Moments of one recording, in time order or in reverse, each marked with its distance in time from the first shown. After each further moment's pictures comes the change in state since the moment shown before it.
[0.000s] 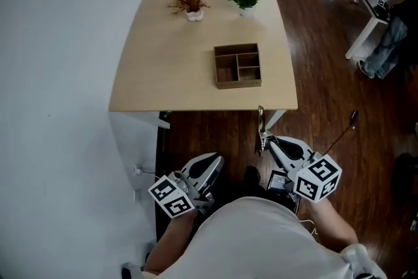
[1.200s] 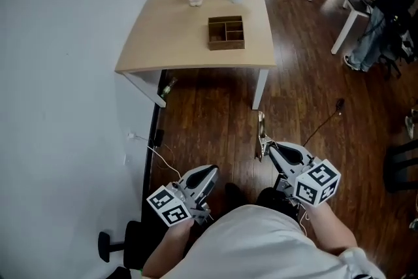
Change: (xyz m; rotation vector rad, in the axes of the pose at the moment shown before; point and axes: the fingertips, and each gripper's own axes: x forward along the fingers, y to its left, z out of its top) left arm -0.158 -0.218 -0.177 -0.012 -0.044 0.025; right arm -0.229 0.148 -0.131 -0.084 0.003 0.018
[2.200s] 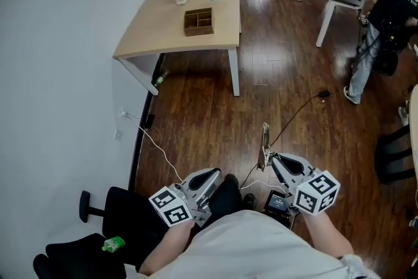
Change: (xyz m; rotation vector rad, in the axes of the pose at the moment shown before) left arm 0.016 -0.261 -0.184 0.002 0.022 0.007; right arm -0.314 0.010 -0.123 0.065 -0.013 -0.013
